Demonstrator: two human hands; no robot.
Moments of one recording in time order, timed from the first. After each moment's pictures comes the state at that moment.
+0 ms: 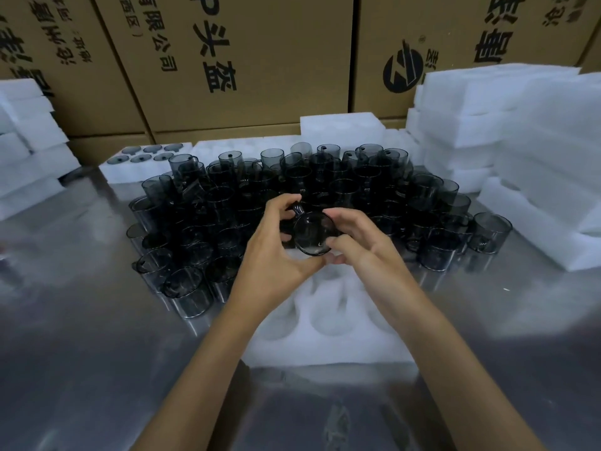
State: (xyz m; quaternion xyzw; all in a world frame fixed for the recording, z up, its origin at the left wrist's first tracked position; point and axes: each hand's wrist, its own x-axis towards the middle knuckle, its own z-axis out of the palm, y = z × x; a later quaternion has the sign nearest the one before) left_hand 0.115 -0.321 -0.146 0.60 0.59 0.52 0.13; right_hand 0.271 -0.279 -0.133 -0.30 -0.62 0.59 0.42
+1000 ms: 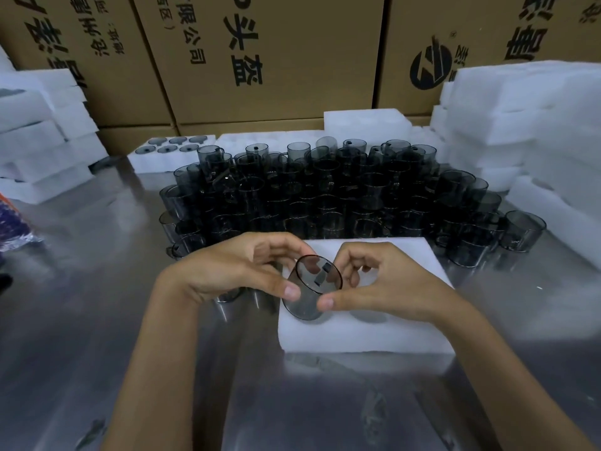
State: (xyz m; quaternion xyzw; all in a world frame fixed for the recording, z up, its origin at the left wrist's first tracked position) left_hand 0.030 -0.373 -0.111 0.62 0.50 0.32 0.52; right_hand 0.269 -0.294 -0.135 -0.25 -0.82 0.47 0.21
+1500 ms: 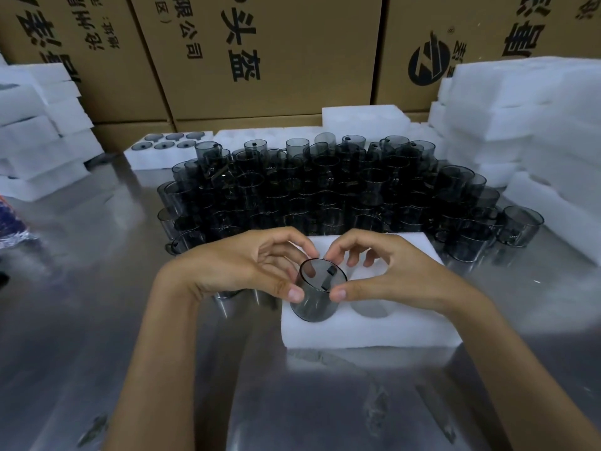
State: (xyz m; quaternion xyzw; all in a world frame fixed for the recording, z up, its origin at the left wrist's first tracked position) left_hand 0.033 -0.376 -0.105 0.62 0.52 0.28 0.52; right_hand 0.276 -0.288 -0.131 -0.23 -0.84 0.45 0.20
